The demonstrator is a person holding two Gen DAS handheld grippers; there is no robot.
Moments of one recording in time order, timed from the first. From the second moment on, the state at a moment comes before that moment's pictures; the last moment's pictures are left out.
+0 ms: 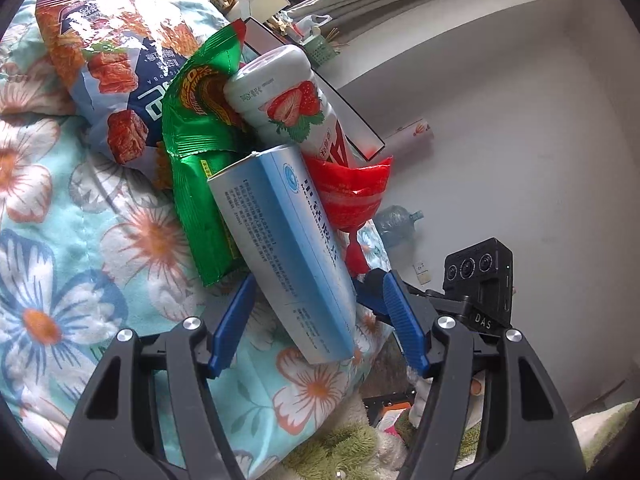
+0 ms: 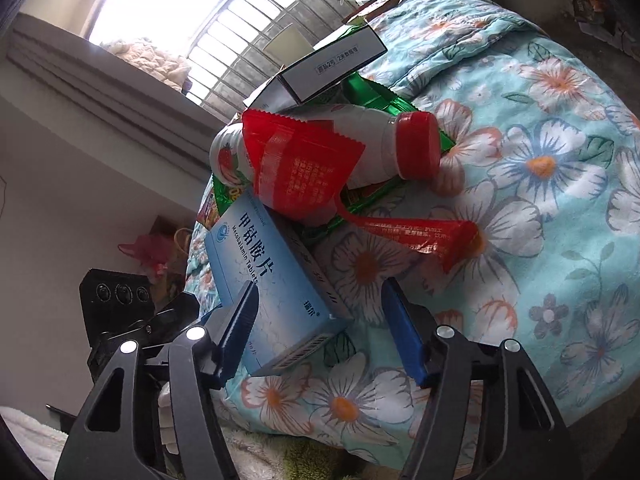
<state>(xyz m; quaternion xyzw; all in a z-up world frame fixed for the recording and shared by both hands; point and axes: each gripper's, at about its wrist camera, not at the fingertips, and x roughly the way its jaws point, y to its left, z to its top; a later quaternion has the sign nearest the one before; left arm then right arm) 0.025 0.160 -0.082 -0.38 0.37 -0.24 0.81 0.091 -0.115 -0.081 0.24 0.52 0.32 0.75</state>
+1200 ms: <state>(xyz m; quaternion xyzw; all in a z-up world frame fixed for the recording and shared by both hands) 0.014 0.178 -0.054 -0.29 0.35 -0.21 0.87 0.065 -0.147 -0.049 0.24 0.49 0.33 0.77</state>
